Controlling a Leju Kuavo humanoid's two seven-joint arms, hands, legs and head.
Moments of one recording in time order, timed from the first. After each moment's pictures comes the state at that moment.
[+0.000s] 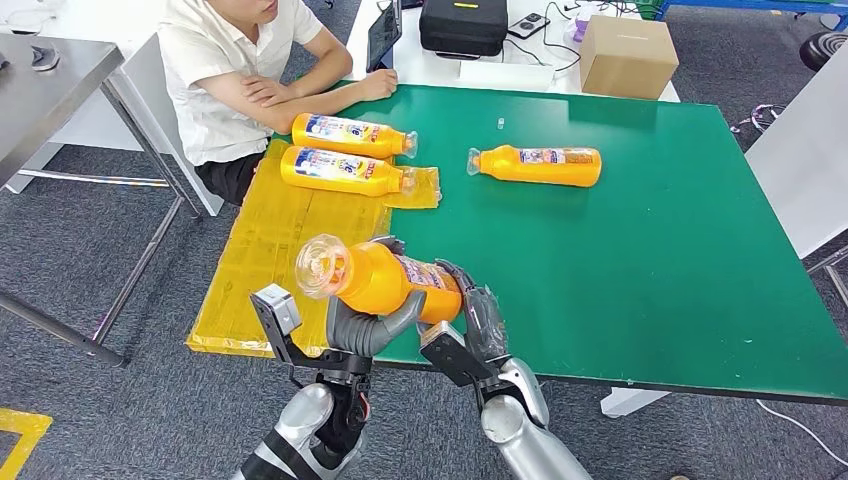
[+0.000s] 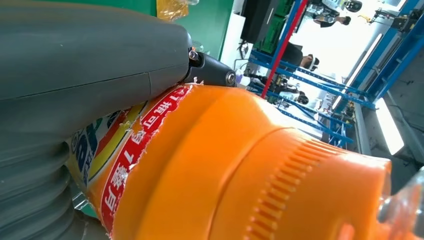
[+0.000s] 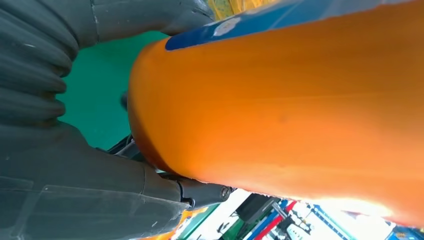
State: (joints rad) left arm -0.21 -0.25 -0.55 -1.25 0.63 0.27 -0.53; right arm -0.24 0.12 0.51 -1.03 0.50 -0.44 -0.50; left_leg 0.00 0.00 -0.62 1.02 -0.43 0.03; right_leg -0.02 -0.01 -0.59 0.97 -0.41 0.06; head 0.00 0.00
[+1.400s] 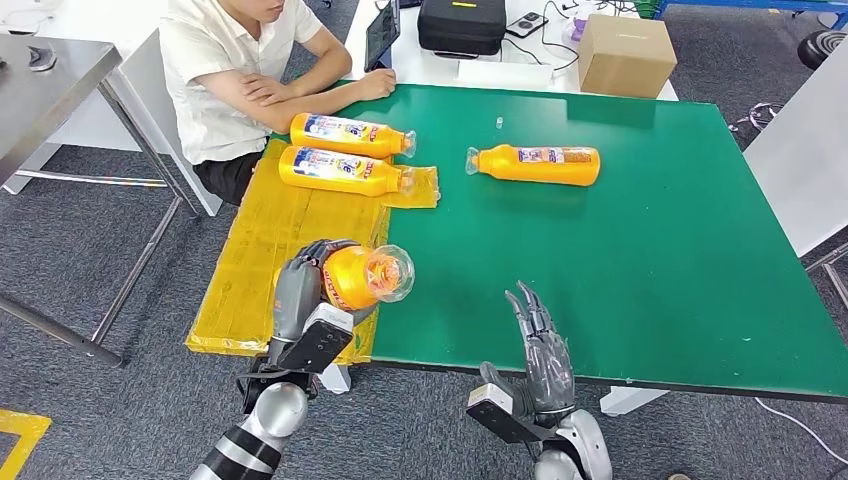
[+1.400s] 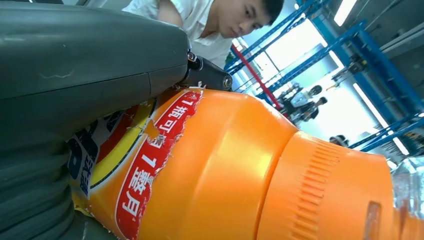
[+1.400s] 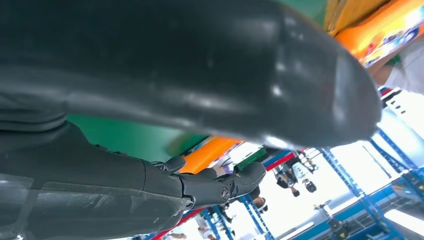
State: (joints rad) left arm -0.20 -0.16 -0.38 -1.26 -0.35 0.57 -0.35; right arm -0.01 -0.01 0.35 -1.21 0.74 -0.65 -0.54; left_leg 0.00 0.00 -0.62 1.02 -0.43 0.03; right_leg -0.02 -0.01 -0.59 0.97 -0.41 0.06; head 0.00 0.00
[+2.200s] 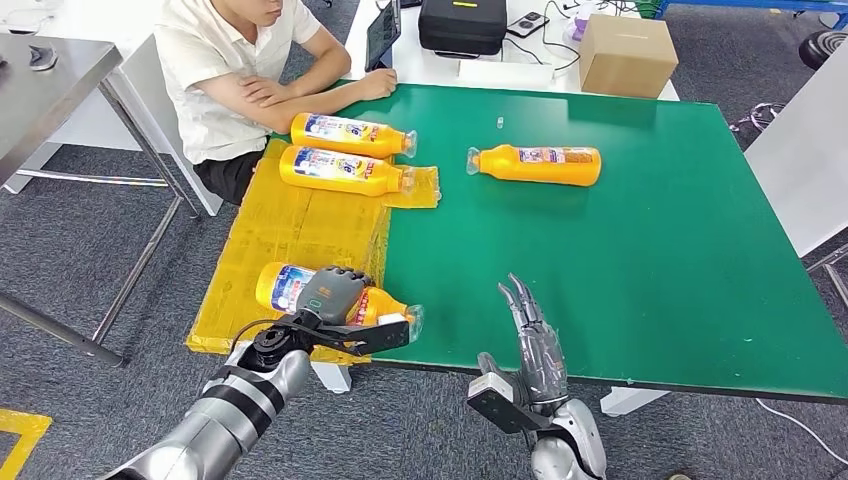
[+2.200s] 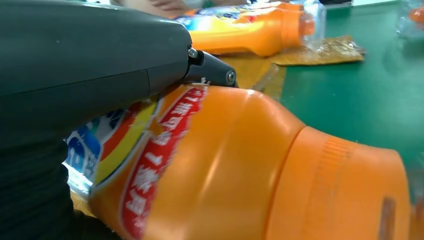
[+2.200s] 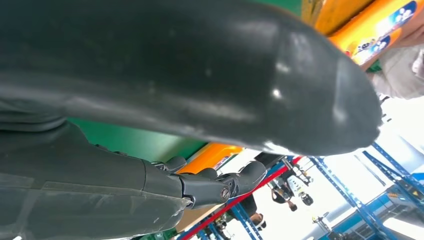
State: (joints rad) left arm -0.51 -0.11 -0.43 -0.76 -0.94 0.16 -0.05; right arm -0.04 0.04 0.29 -1.21 0.71 -0.53 -0.61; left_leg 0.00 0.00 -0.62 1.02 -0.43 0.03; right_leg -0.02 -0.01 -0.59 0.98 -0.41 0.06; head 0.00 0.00
